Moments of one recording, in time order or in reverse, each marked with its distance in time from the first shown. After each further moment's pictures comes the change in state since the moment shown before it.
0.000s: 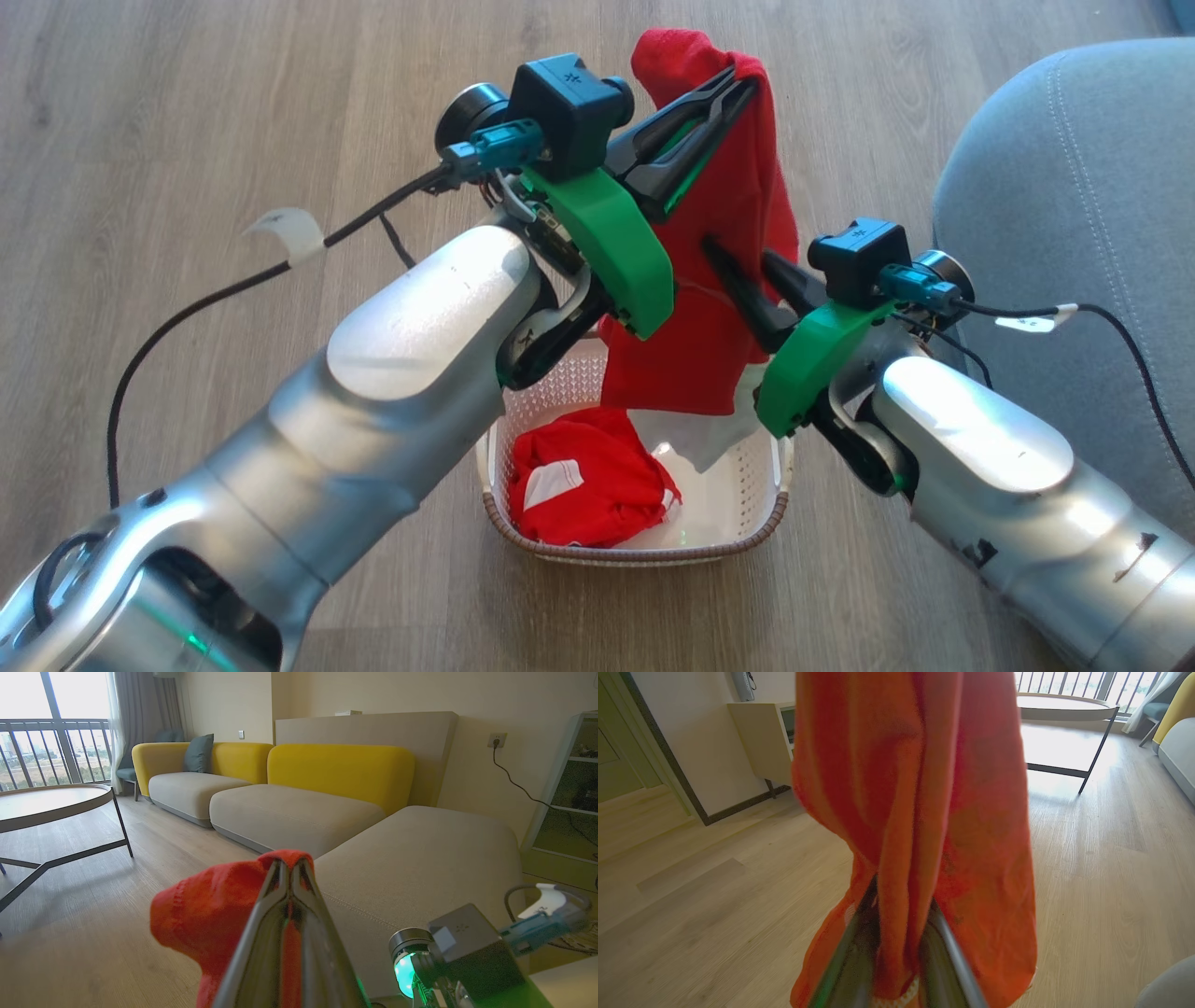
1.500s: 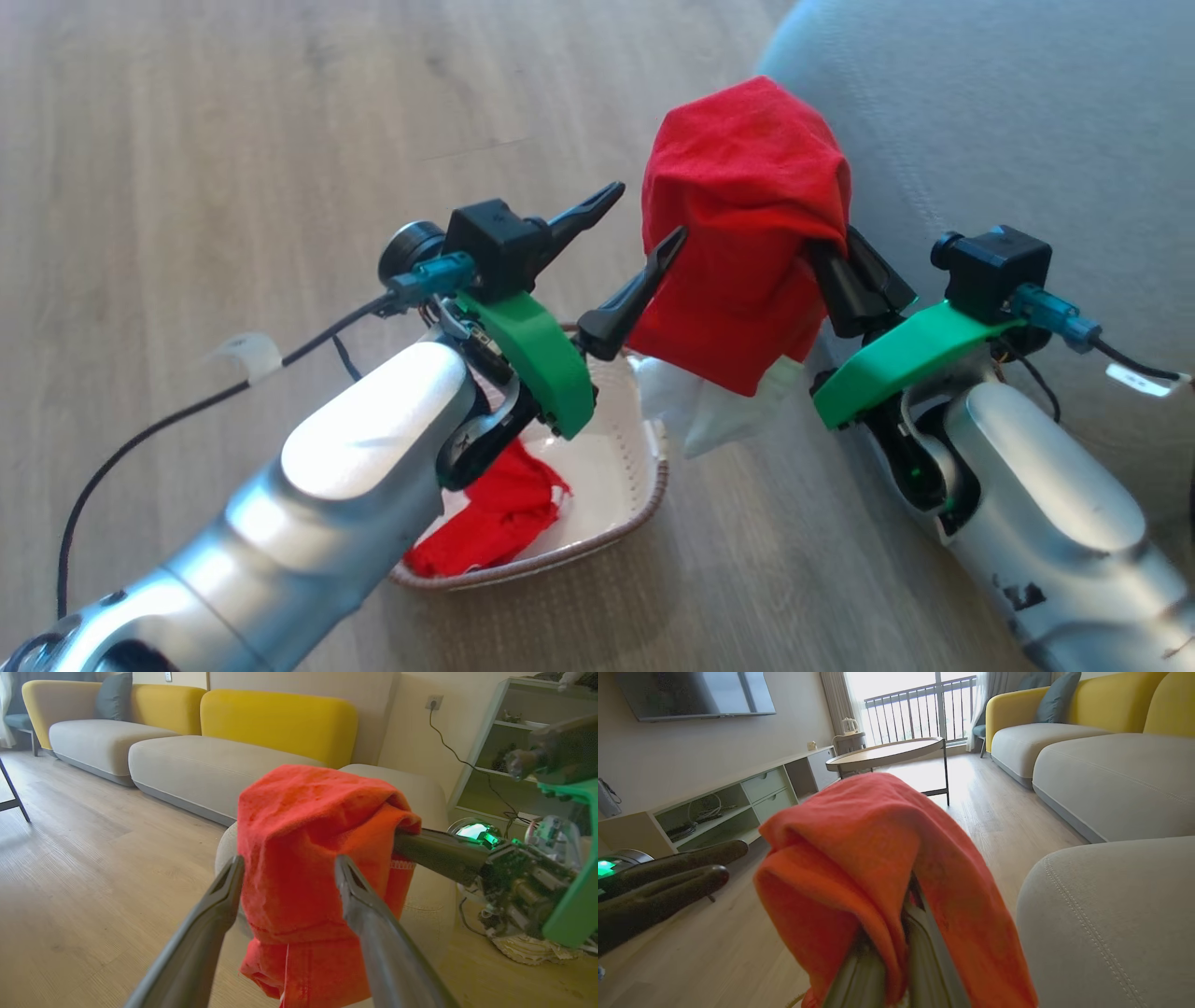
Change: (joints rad) left arm 0.195 0.110 -0.004 -0.035 0.032 0.000 -0.024; right arm 0.228 0.014 -0.373 -0.216 -0.077 0.000 0.000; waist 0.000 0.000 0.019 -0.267
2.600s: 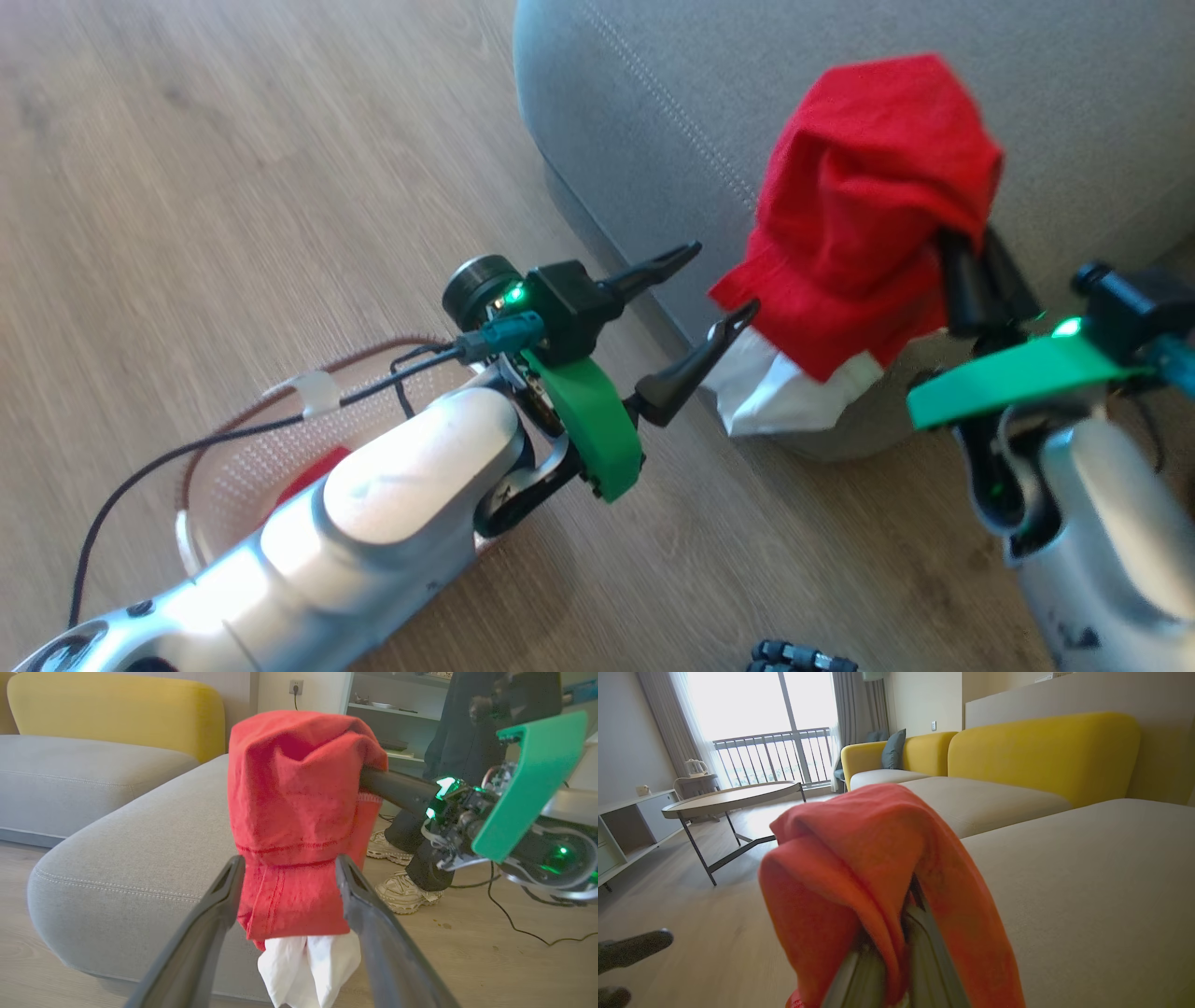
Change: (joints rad) left arm 0.018 -0.002 -0.103 -0.100 0.030 0.000 -0.001; right arm 0.202 0.052 -0.325 -0.177 -0.182 0.000 0.000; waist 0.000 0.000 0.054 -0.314
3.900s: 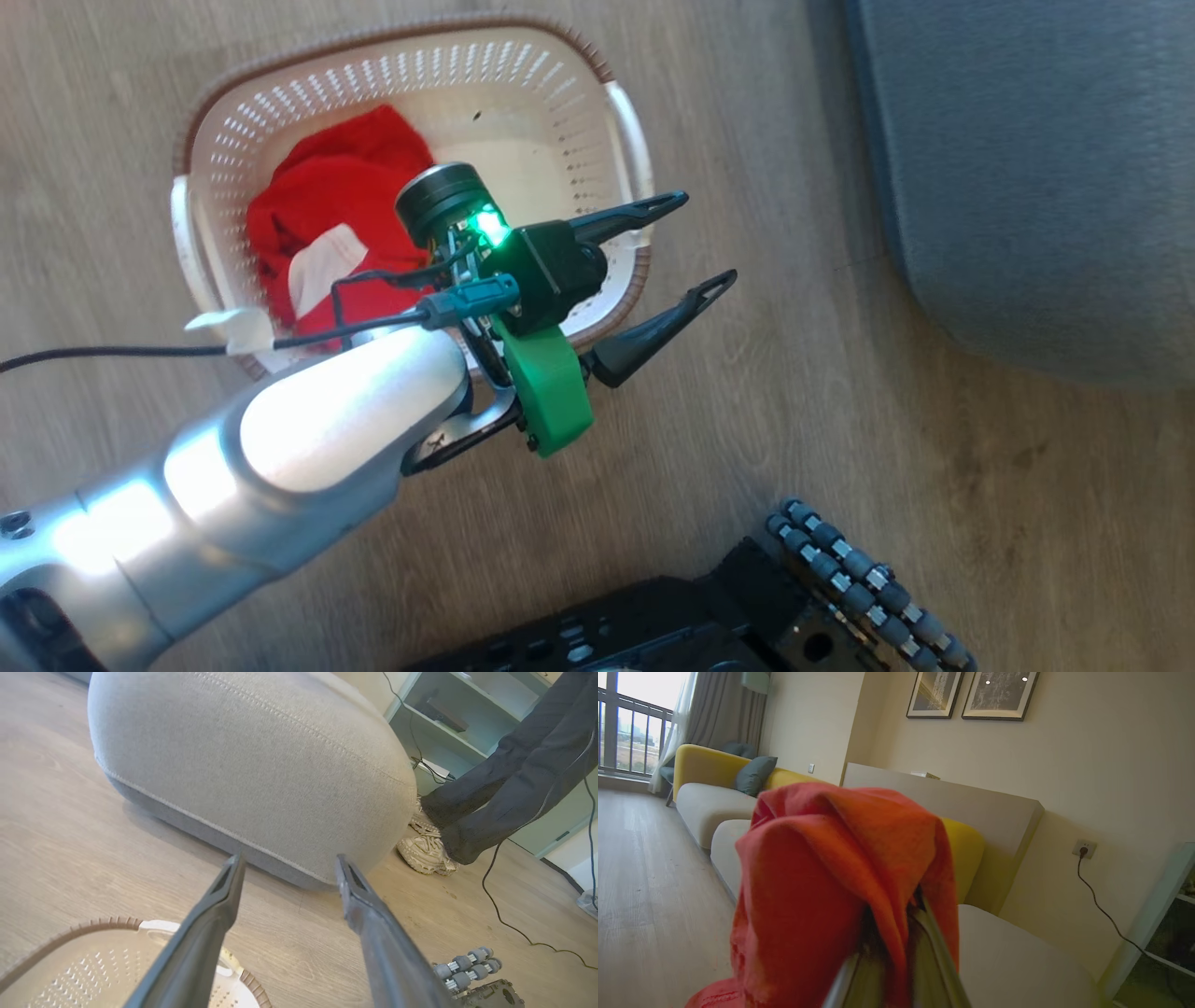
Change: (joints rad) left arm -0.228 0.178 -0.198 -0.134 0.002 0.000 0.000; right arm -0.874 -0.299 -0.749 0.440 -0.383 0.000 0.081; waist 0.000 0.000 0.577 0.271
